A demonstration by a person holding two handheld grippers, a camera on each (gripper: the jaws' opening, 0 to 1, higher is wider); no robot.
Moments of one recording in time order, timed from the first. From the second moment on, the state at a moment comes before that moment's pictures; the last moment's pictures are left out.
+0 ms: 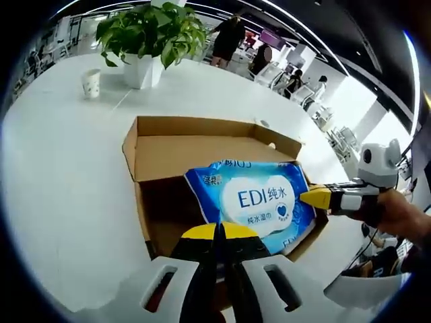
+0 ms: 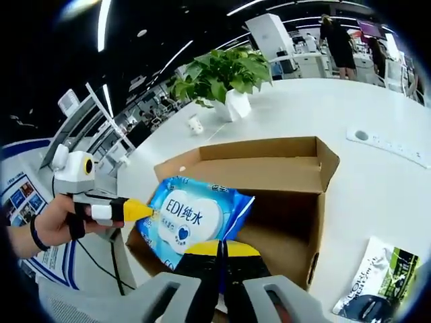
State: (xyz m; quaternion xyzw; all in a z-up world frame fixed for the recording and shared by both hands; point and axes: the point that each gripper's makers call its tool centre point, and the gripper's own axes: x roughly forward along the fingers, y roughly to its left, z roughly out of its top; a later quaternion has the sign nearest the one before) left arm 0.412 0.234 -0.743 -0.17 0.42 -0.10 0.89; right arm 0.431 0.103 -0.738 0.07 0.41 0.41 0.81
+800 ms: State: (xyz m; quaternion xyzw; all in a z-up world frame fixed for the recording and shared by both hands) left arm 0.416 0.188 -0.713 -0.16 0.40 -0.14 0.89; right arm 0.440 0.056 -0.725 0.08 0.40 0.39 0.83
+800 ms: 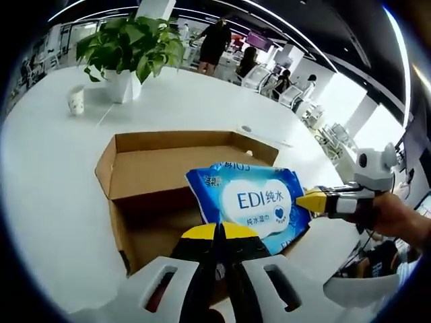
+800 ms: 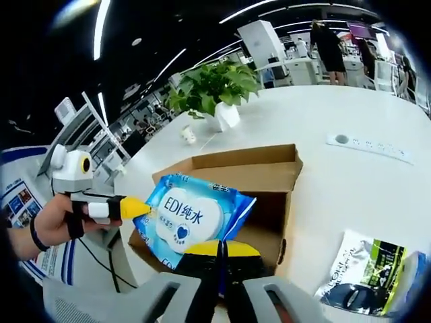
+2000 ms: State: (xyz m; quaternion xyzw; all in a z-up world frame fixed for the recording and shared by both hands) left arm 0.435 0.082 -0.709 -0.12 0.41 -0.22 0.88; right arm 0.435 -0.050 -0.730 0.12 0.40 0.32 0.85
